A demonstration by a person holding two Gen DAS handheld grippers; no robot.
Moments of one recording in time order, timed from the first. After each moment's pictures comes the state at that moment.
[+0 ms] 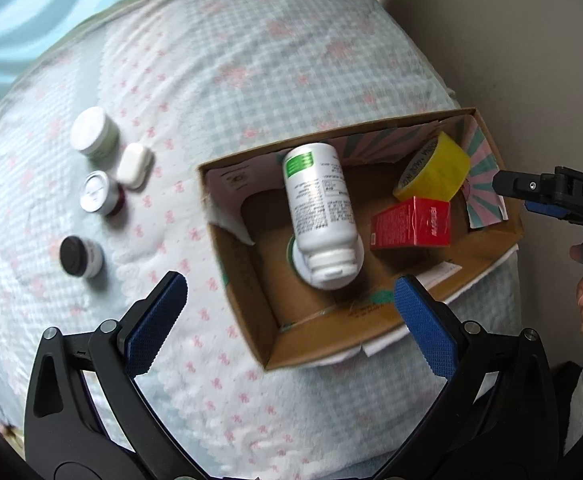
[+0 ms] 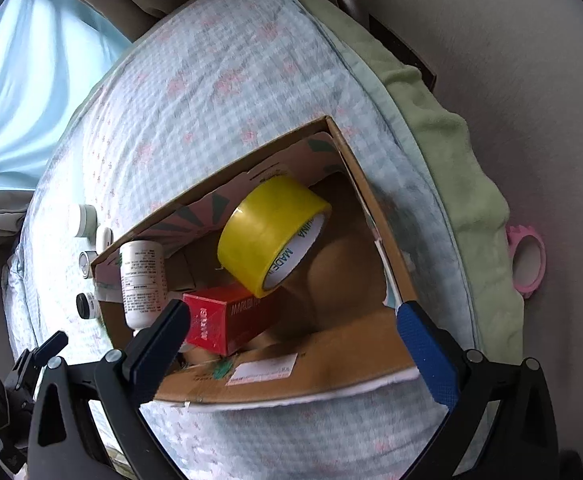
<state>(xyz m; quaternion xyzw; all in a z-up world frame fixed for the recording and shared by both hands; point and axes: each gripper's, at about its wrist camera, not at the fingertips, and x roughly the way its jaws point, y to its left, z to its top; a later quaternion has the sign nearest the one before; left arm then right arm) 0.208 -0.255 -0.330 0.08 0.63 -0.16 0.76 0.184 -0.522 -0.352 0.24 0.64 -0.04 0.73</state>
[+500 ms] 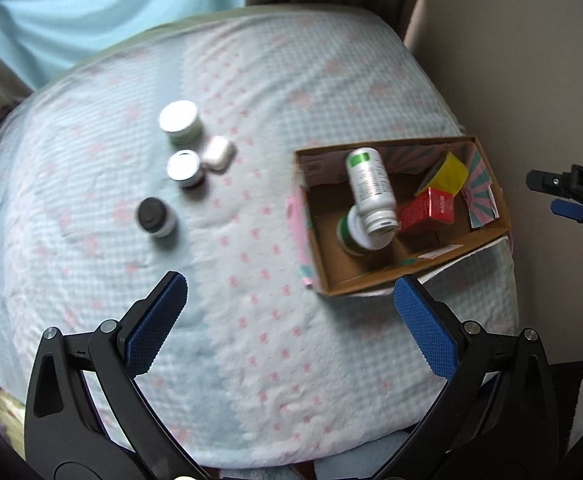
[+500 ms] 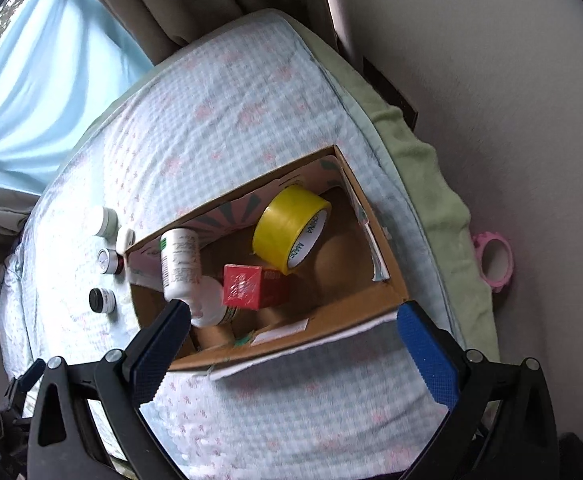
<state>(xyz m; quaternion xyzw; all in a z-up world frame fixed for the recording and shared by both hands) 0.145 -0.164 -0.251 0.04 0.58 -0.11 0.81 0.139 -0.485 -0.265 0.20 0.60 -0.06 0.77</state>
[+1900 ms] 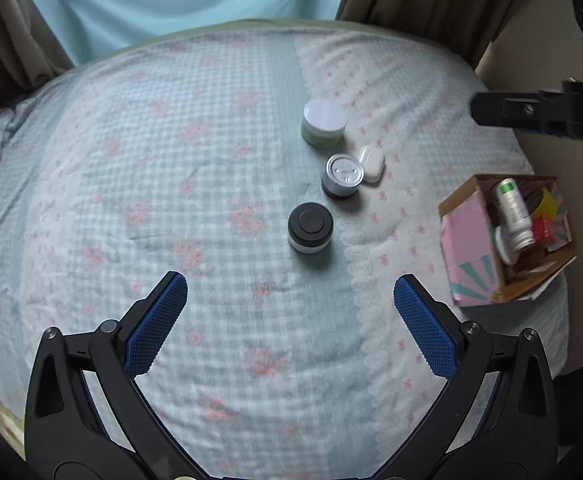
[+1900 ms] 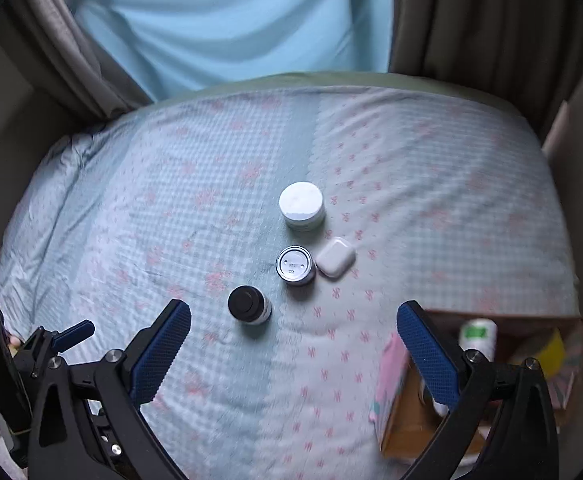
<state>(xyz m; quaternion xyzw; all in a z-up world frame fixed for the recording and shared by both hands) 0.193 0.047 -0.320 0.01 0.55 -0.07 0.83 0.268 -0.150 -0.273 0.02 0.54 0.16 0.82</state>
